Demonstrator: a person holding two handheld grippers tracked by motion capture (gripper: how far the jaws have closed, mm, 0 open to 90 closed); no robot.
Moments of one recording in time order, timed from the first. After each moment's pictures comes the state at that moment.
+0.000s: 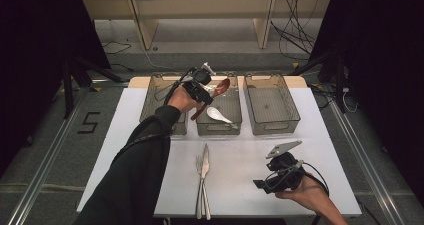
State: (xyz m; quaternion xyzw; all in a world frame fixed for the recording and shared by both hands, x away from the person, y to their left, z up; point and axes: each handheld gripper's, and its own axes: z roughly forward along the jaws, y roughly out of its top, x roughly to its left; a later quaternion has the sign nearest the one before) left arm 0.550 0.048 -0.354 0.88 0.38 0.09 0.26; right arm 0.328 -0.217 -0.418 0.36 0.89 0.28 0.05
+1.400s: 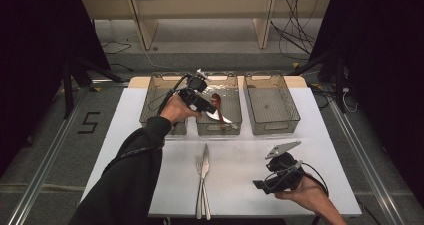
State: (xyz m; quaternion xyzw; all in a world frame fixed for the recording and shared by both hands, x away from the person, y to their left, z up) left arm 0.514 0.067 -0.356 0.87 0.38 0.07 0.30; right arm 0.327 -0.215 -0.419 0.36 0.89 0.27 0.05
